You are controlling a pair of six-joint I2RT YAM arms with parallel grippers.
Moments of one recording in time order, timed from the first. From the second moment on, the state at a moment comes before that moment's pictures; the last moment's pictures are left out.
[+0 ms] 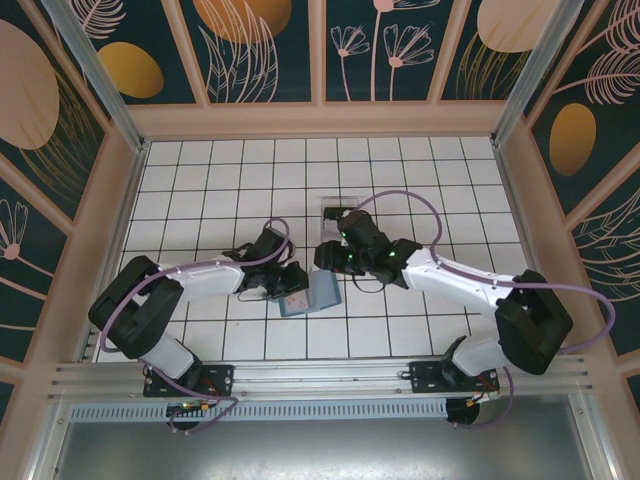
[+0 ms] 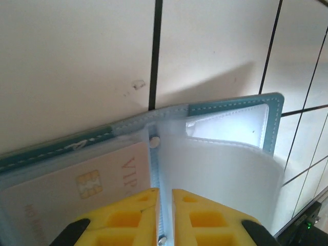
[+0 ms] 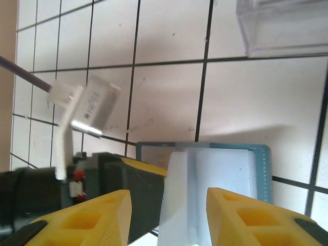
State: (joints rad) left arm -0.69 1.59 0.70 -0.15 0.40 -0.94; right arm 0.84 1.39 0.88 -0.27 -0.12 0.85
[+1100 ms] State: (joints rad) left arm -0.73 1.68 0.78 -0.14 0.41 -0.94; right arm 0.82 1.48 0.80 -0.24 -0.31 0.93
